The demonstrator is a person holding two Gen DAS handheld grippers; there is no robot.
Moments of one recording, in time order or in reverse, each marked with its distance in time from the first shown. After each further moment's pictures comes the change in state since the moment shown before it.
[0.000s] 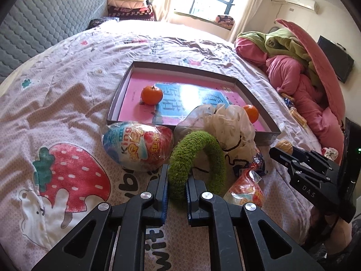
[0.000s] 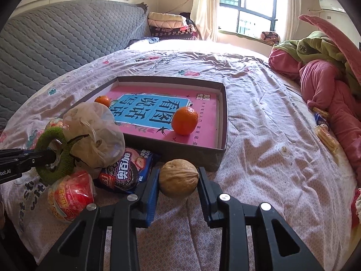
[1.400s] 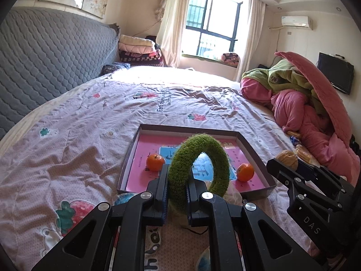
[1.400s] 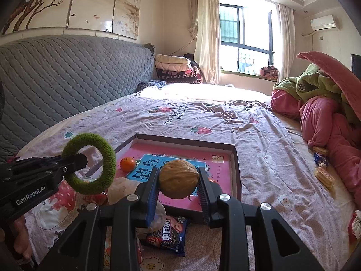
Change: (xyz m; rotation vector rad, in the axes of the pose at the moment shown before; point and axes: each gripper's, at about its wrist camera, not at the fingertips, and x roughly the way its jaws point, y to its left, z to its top) left arm -0.042 -0.032 0.045 0.026 -0.292 0.108; right arm -0.048 0.036 0.049 0.008 -0.280 0.014
